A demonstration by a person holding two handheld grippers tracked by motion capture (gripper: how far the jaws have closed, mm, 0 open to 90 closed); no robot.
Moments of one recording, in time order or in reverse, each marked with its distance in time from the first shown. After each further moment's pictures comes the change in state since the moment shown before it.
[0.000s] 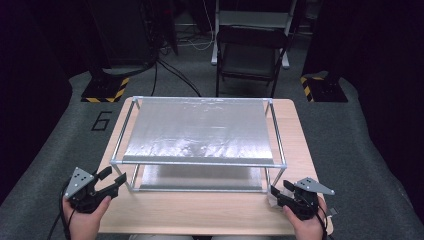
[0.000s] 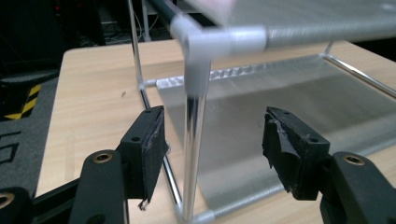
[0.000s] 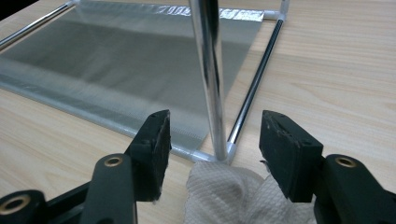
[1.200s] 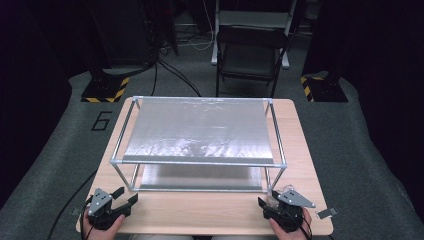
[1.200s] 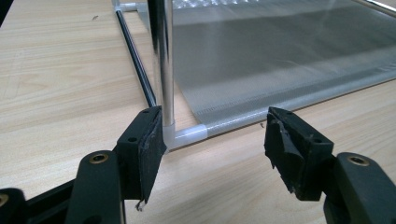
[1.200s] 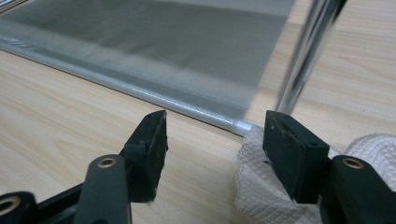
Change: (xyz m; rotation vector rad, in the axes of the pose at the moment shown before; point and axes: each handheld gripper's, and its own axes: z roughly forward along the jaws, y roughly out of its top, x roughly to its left) left arm -0.007 -0.081 0.027 0.096 -0.019 0.011; right arm 0.035 -0.034 0.019 0.008 -0.007 -0.045
